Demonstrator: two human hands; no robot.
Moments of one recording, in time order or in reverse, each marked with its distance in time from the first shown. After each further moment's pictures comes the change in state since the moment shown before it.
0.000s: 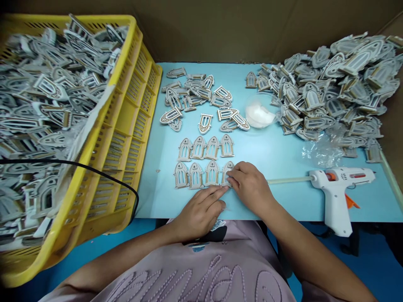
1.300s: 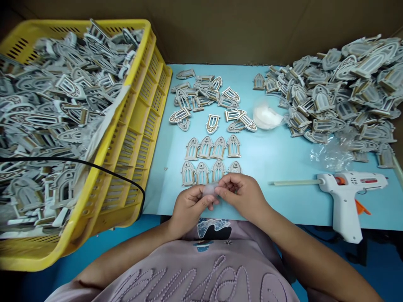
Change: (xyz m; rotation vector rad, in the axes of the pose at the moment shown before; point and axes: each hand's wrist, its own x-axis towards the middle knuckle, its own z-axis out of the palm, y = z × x) left_hand 0.005 0.005 -0.023 -1.085 0.307 -0.825; right_hand 0.013 -0.053 -0.010 0.832 -0.185 0.450
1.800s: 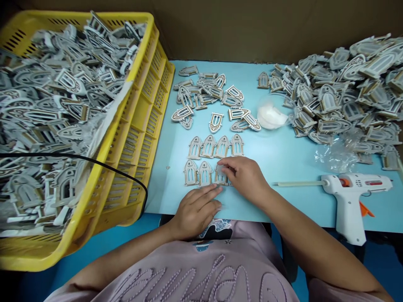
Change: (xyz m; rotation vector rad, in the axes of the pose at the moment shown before) left_hand -0.007 -0.023 -0.023 1.052 -0.065 0.895; right_hand 0.045 0.012 -0.011 -0.458 0.106 -0.228
